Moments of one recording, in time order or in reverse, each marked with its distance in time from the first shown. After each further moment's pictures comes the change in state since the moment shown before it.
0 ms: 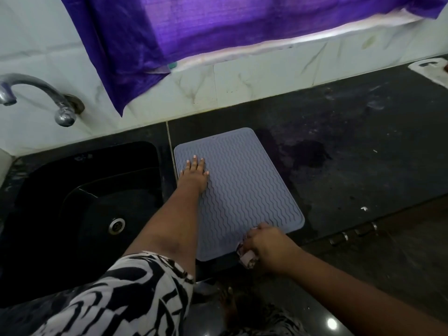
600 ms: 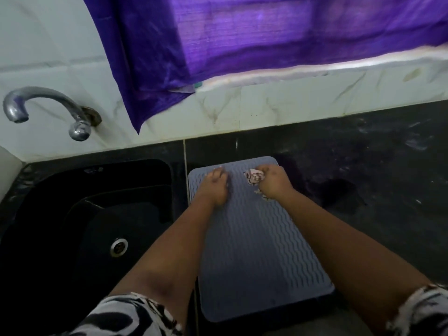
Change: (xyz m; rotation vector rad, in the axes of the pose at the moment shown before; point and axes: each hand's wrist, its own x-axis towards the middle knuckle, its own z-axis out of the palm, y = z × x) left_hand 0.064 0.003 -0.024 -0.046 0.281 0.223; right_hand 0.181 0.089 -0.135 0.638 0.508 0.394
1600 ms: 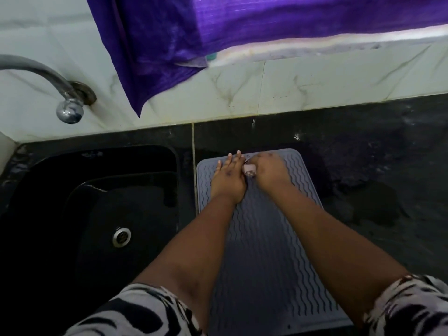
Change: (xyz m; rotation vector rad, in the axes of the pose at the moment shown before) left_hand 0.033 -0.003 0.031 -0.131 0.173 -0.082; right_hand 0.092 -0.006 0.062 -0.524 -0.126 -0.195
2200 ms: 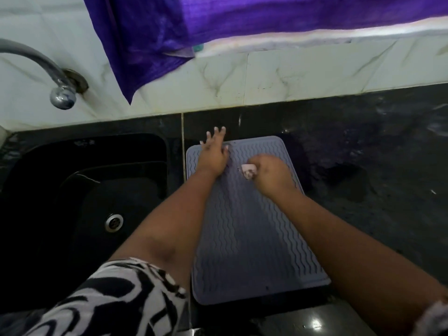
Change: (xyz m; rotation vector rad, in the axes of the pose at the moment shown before) left_hand 0.001 0.011 -0.035 -0.216 -0.015 -0.051; right_hand -0.104 0.009 -0.016 0.187 0.156 -0.052
